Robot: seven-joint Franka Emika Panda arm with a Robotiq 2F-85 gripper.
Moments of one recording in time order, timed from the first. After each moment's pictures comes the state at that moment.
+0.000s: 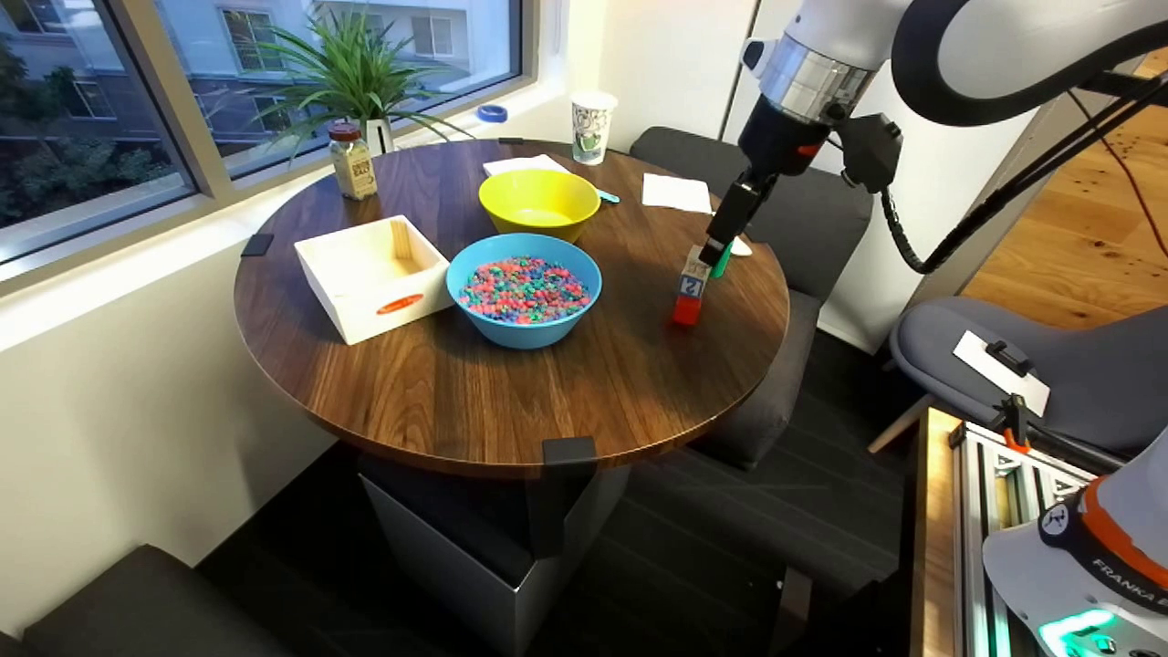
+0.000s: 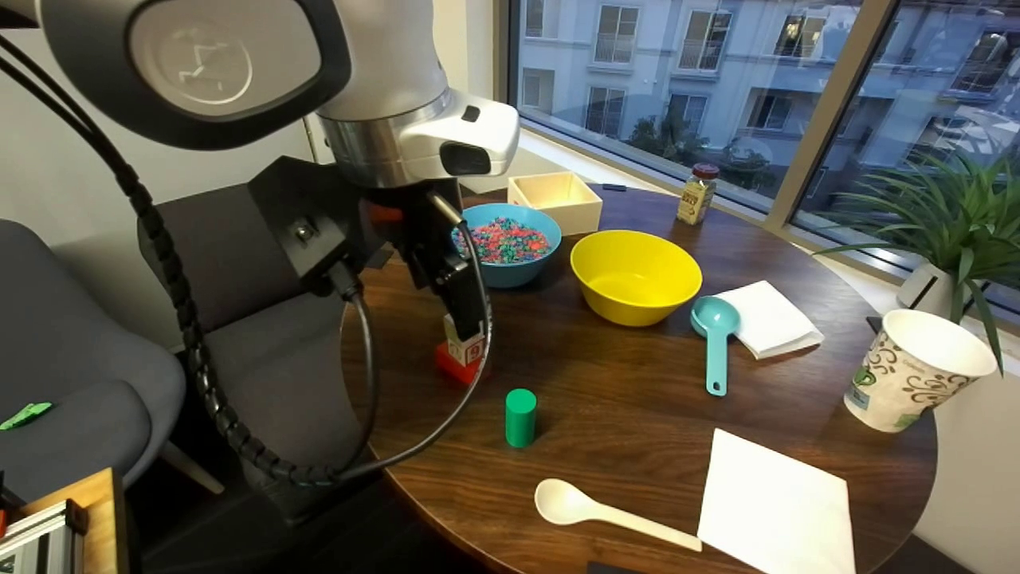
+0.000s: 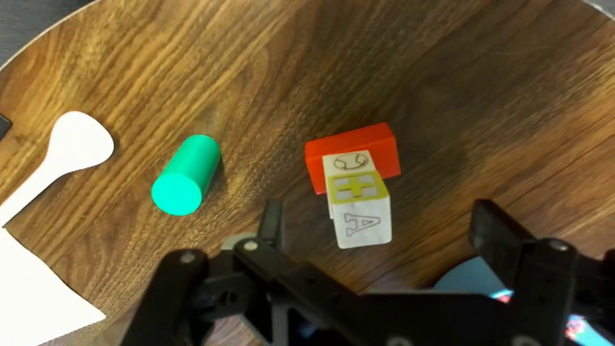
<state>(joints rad) 0.02 -0.26 0.00 -2.34 0.00 2.27 0.00</state>
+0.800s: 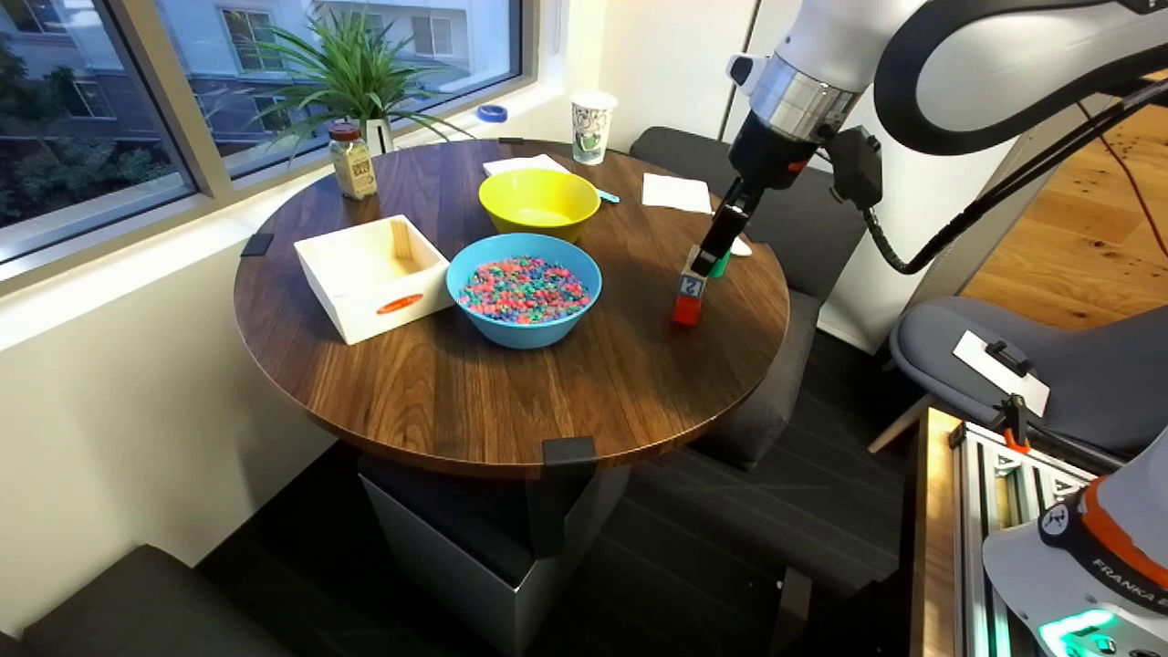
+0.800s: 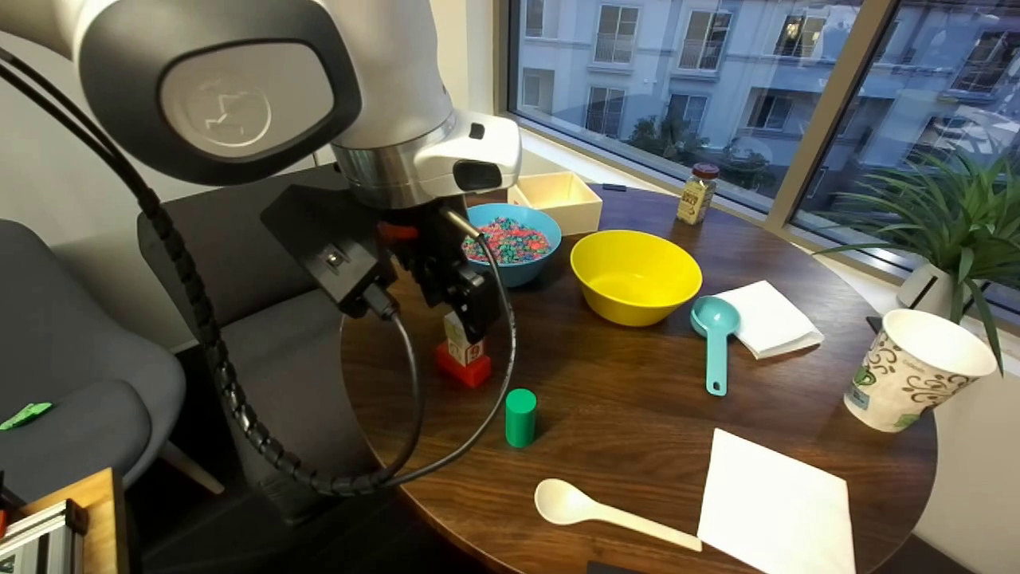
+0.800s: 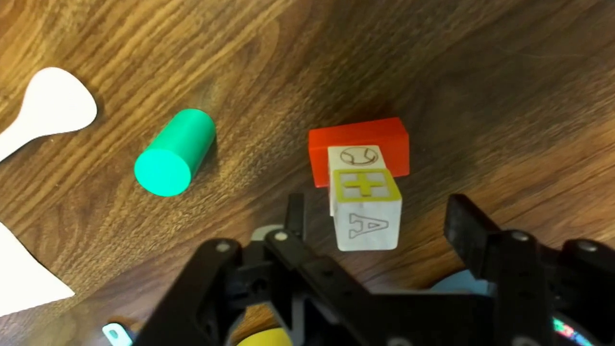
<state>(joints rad) 0.02 -0.23 0.00 -2.36 0.00 2.36 -0.10</state>
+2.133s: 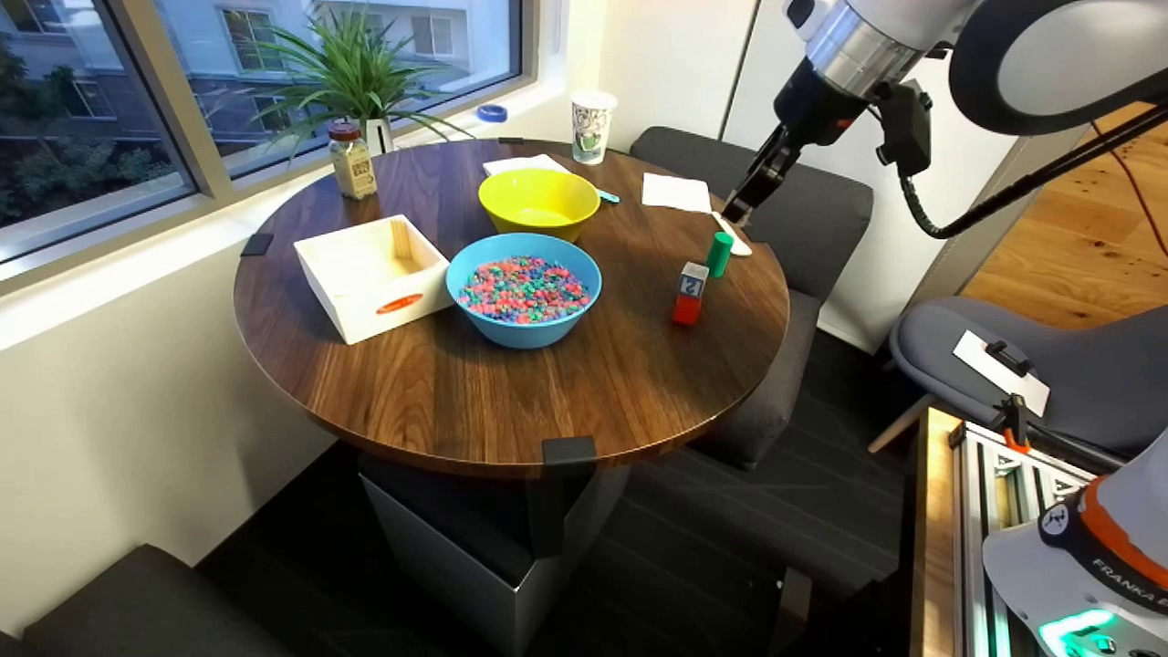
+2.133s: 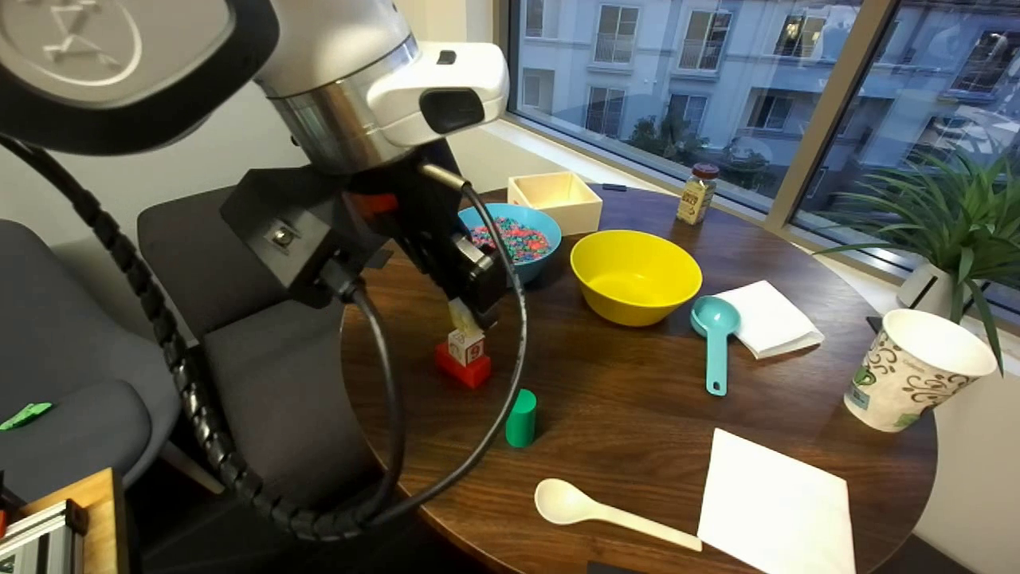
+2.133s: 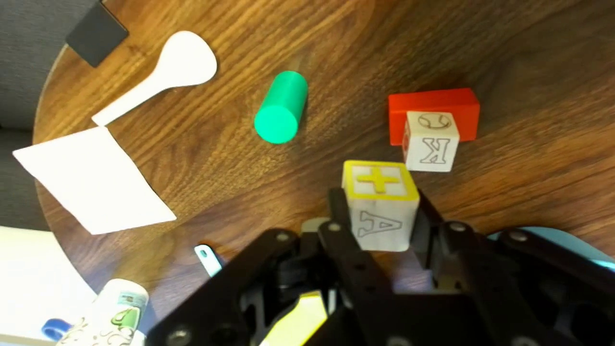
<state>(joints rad) -0.04 -0.37 -0.01 -2.43 -0.15 2.41 -0.08</state>
